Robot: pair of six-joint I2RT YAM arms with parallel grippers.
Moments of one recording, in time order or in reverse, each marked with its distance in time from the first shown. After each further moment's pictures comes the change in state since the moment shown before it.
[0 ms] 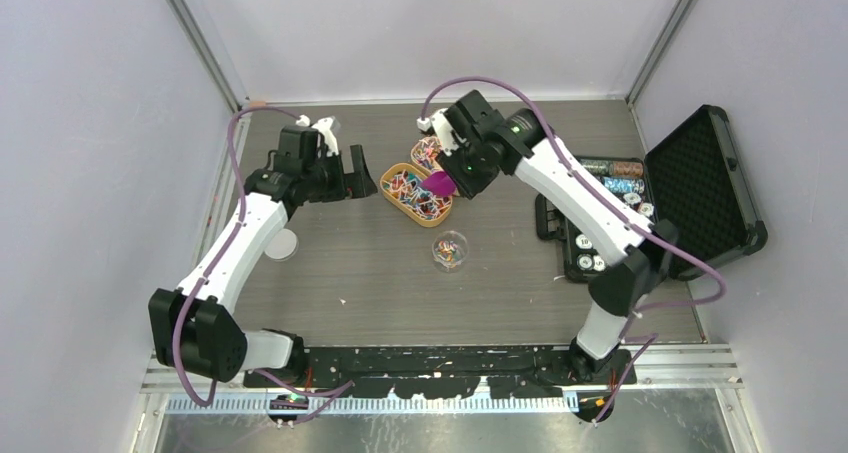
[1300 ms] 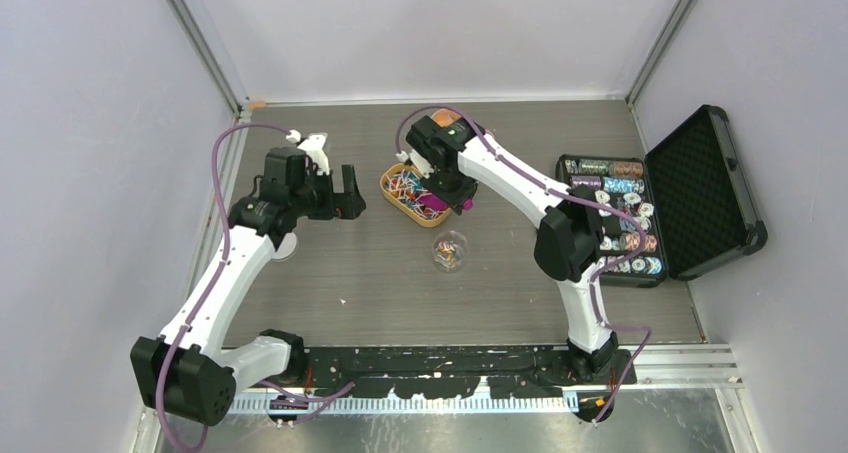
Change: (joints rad) left arm 0.000 -0.205 -0.138 -0.020 -0.061 0.116; right arm 0.019 0.426 0.186 -0.155 0.119 -0.024
